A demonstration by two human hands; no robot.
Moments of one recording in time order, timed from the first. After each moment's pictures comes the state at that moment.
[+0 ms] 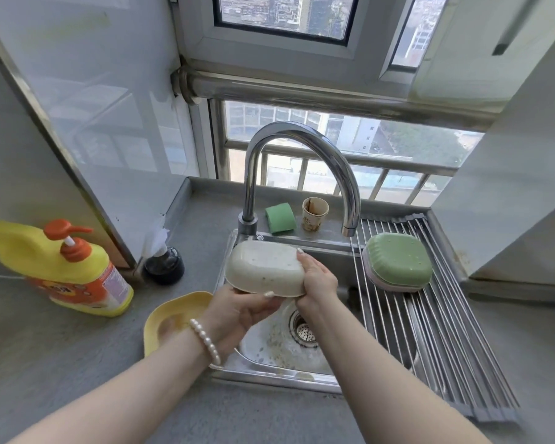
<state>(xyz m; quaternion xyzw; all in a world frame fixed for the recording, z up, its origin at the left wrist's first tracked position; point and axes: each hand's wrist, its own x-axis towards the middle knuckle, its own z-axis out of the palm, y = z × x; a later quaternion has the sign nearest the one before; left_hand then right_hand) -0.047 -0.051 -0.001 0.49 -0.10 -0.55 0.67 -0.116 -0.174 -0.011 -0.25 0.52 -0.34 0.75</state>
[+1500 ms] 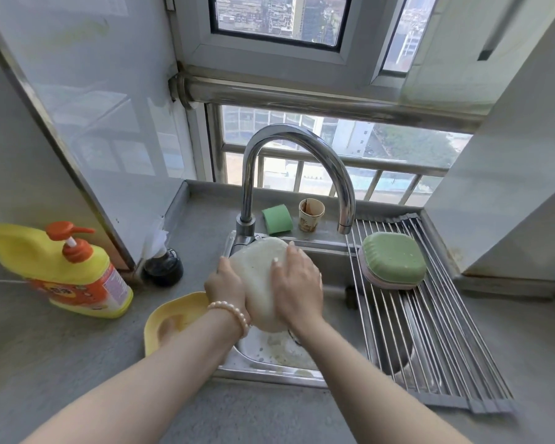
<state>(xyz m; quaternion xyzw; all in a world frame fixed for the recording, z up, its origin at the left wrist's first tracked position) -0.037 -0.090 0.002 0.73 0.08 -0.24 0.64 -0.125 -0.142 -0.010 -0.81 0.48 -0.16 0.30</state>
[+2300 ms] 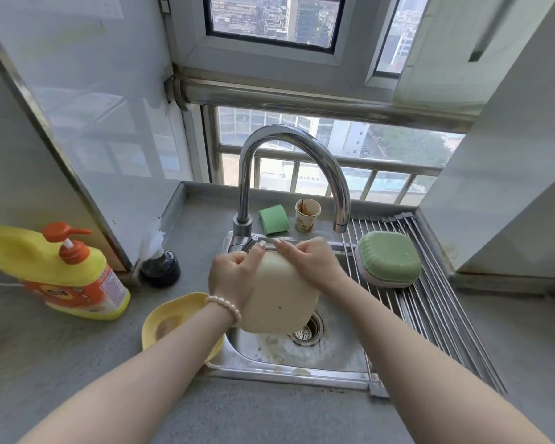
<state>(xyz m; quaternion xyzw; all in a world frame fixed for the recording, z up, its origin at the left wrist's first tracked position) -0.038 -0.085 0.009 0.74 -0.20 -0.23 0.60 -0.138 -0.195 0.025 -0.81 0.36 -0.18 0.43</state>
